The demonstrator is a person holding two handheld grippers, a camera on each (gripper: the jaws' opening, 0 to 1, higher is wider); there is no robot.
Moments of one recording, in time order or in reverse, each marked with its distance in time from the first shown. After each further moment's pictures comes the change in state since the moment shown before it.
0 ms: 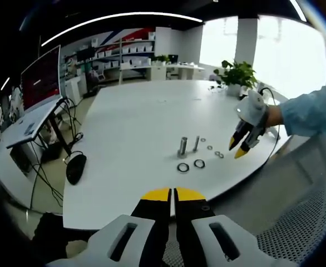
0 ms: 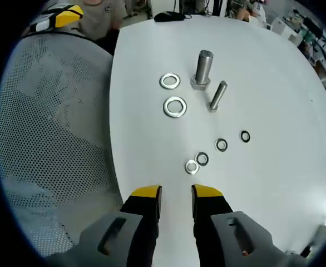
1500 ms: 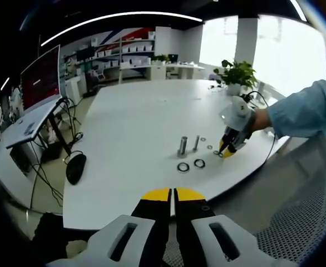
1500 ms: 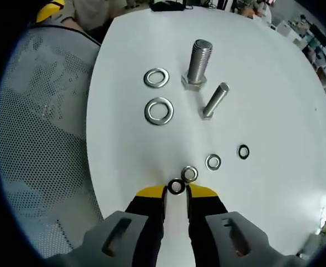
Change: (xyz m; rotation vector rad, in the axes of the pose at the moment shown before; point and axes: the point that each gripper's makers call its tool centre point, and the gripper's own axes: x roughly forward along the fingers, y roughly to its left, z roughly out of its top) left arm 0.001 0.001 0.001 0.000 0.000 -0.001; right arm 0.024 -0.025 0.006 -0.020 0.047 -0.031
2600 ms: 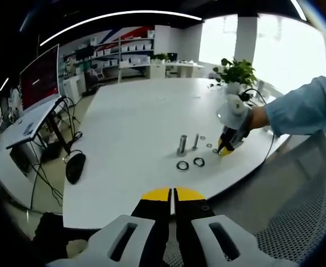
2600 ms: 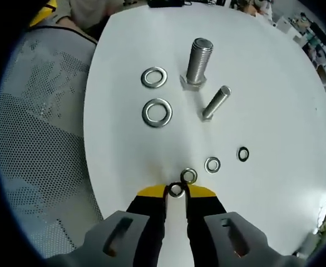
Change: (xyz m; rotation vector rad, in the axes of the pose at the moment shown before) left arm 0.000 -0.001 -0.002 0.004 0.013 -0.003; right arm 0.000 0.001 0.004 -0.007 0.046 -0.016
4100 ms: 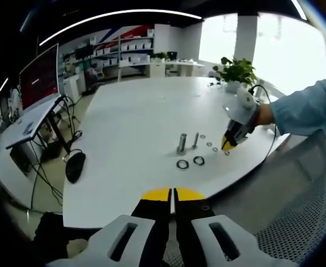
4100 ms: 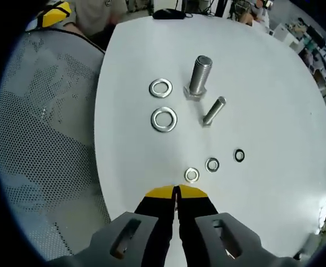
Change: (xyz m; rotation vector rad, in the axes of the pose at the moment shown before) left arm 0.000 0.000 -0.001 0.001 0.008 0.000; right arm -0.018 0.004 0.003 -0.002 -0.093 -0.013
